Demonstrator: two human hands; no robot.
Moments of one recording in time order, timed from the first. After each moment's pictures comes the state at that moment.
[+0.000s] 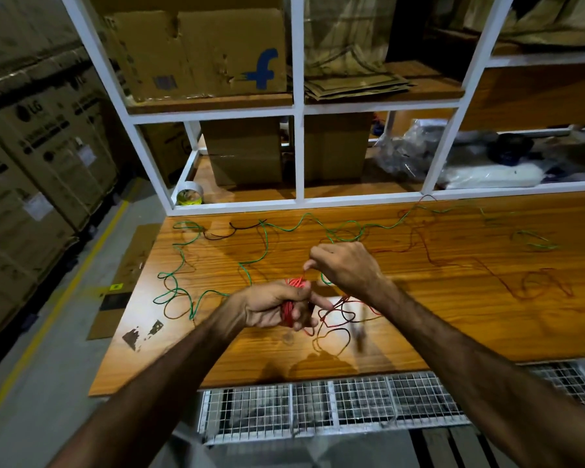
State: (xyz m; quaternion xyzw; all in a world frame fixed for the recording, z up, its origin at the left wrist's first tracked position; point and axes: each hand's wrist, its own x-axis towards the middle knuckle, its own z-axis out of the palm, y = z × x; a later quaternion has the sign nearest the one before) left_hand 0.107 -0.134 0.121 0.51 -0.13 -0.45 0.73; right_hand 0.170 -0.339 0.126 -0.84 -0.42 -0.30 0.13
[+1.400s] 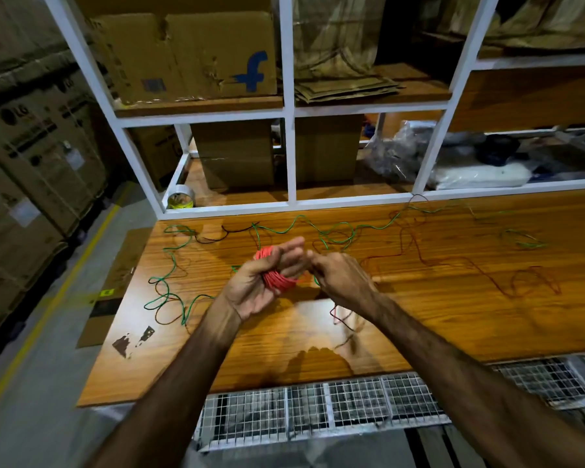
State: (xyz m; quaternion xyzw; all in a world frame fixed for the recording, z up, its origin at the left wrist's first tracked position) left_hand 0.125 -0.132 0.132 0.22 -0.16 -0.31 0.91; right_hand 0.156 -0.338 0.117 -0.90 -0.34 -0.16 0.22
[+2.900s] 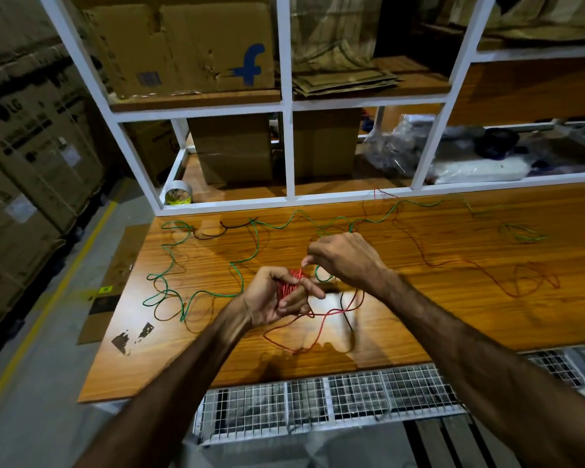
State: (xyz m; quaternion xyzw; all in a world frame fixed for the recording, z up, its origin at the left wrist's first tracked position) left_hand 0.120 -0.152 0.109 0.47 -0.06 -0.38 0.79; right_hand 0.177 -0.354 0.140 -0.88 -0.41 -0.22 0.08
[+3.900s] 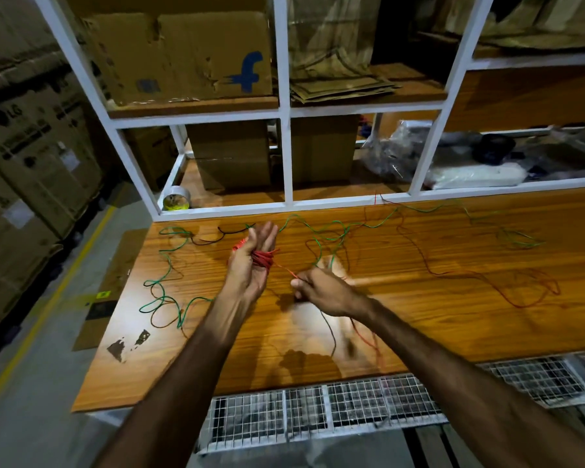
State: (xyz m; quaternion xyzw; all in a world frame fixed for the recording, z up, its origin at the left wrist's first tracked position) left_hand 0.174 -0.138 0.119 0.30 0.10 0.00 0.95; right_hand 0.154 -0.325 0.101 -0.91 -0.24 0.12 0.32
